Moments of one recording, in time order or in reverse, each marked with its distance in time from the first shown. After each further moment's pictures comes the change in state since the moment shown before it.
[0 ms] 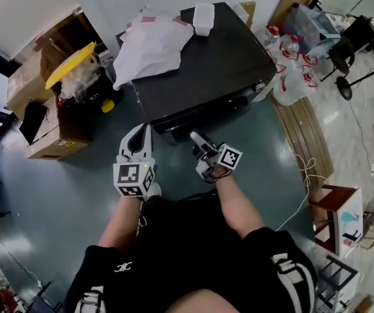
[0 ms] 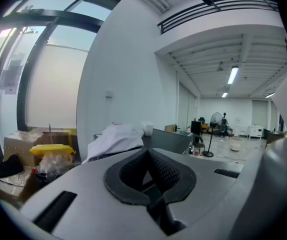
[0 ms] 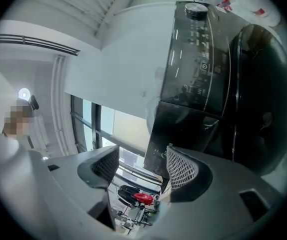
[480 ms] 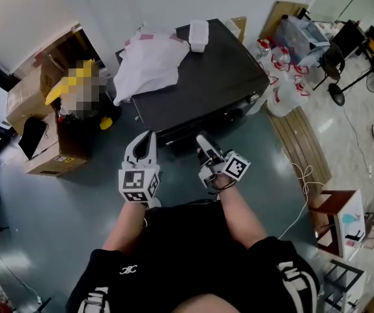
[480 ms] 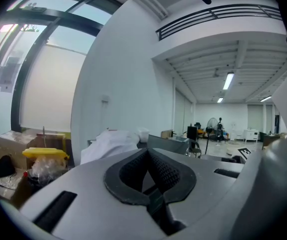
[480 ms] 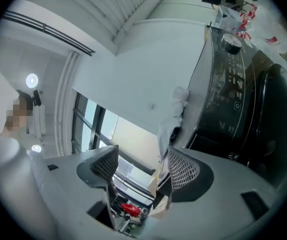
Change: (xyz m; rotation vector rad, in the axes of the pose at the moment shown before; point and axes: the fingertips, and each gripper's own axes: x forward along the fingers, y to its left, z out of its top) left arm 0.007 -0.005 0.021 -0.003 -0.067 -0.052; right arm 0.008 0.067 0.049 -0.151 -0.138 -0.027
